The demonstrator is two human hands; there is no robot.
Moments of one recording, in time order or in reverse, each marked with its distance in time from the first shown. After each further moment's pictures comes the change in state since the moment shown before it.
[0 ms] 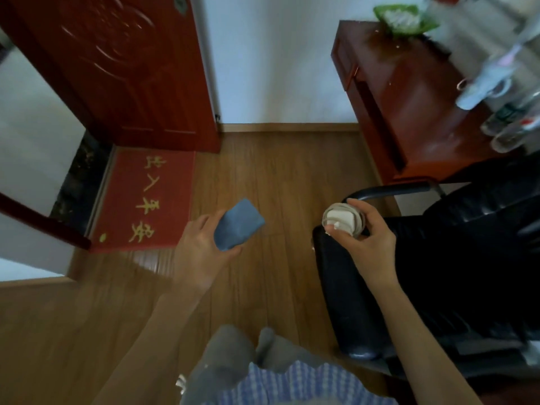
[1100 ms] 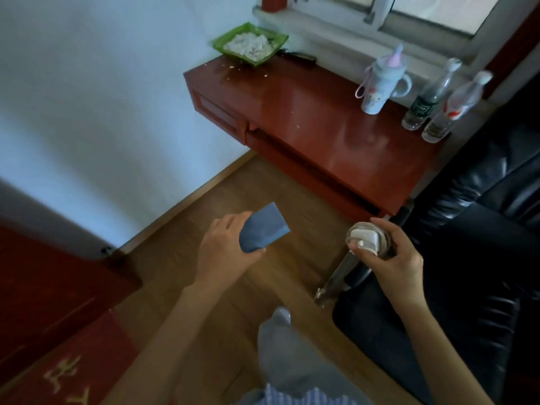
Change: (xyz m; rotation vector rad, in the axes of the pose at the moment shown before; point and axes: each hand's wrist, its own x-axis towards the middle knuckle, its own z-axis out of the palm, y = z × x) left_hand 0.557 0.053 0.109 0.023 -0.412 0.642; right_hand 0.340 0.028 0.062 -0.158 0.736 0.294
